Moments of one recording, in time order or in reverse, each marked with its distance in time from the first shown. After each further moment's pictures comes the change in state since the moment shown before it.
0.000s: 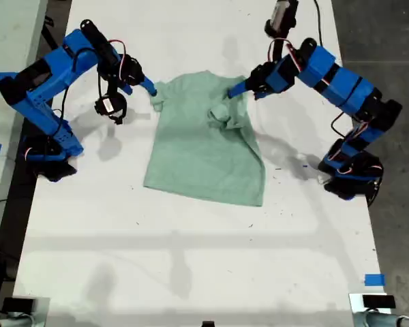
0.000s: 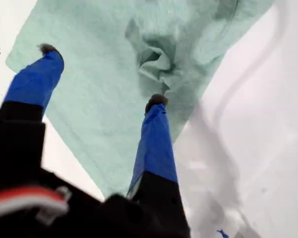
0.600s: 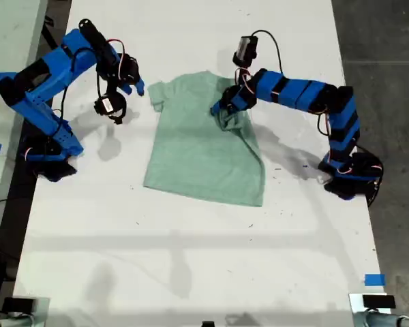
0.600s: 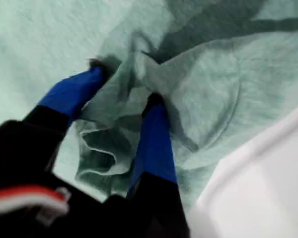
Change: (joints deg) arm 0 0.0 1.1 0.0 0.4 -0.8; arm 1 1.1 -38.8 -6.5 -30.9 0.1
